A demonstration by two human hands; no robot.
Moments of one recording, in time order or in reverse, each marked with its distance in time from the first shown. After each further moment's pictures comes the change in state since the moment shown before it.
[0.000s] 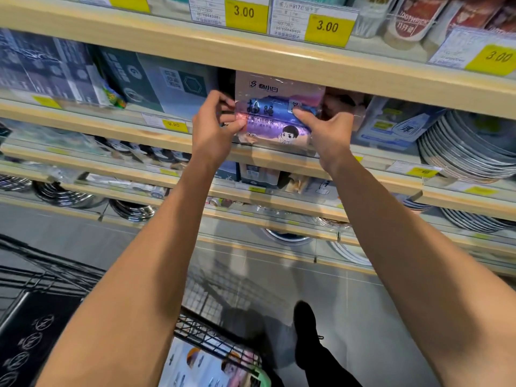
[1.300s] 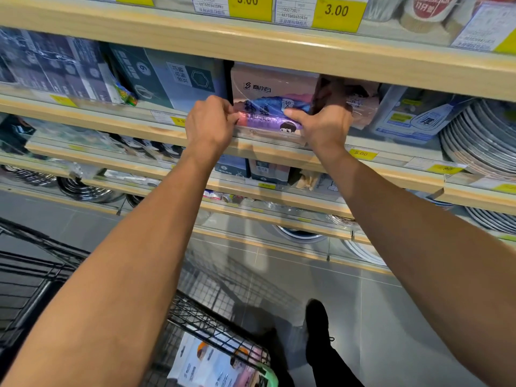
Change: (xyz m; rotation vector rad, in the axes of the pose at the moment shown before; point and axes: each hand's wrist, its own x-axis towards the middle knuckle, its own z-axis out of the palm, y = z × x) left_hand 0.026 -0.010 -0.007 0.787 0.066 -0.033; right_hand 0.026 0.014 0.027 -0.642 0.075 -0.103
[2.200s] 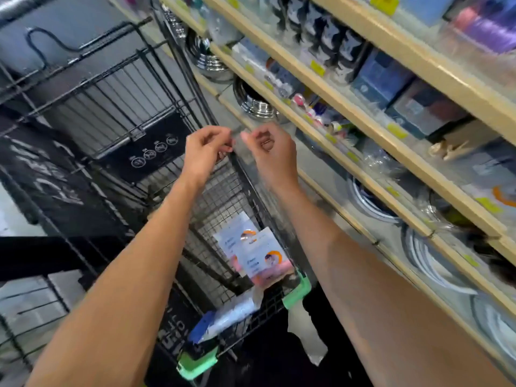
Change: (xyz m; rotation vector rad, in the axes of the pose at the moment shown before) left_hand -0.307 -0.232 -0.054 -0.866 0.198 -0.679; right_hand -0.333 -0.008 0.163 0.460 -0.753 -0.417
